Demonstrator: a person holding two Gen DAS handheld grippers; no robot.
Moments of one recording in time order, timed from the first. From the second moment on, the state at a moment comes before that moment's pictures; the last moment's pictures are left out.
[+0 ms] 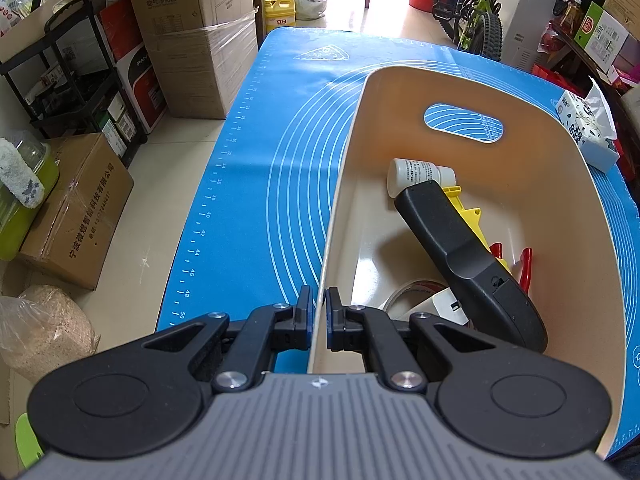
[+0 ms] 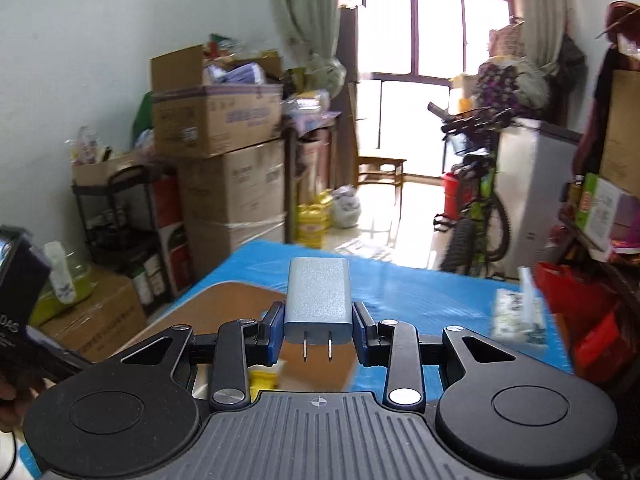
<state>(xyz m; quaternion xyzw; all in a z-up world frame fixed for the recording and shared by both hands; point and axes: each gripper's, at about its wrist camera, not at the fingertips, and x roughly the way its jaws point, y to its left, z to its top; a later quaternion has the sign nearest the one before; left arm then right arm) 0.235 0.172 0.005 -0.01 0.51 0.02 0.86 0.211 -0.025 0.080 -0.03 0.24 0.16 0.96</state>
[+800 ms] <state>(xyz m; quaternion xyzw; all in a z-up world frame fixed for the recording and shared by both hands) 0.235 0.170 0.005 -0.01 0.51 0.02 0.86 0.235 0.039 0.001 -0.06 0.40 0.18 0.90</state>
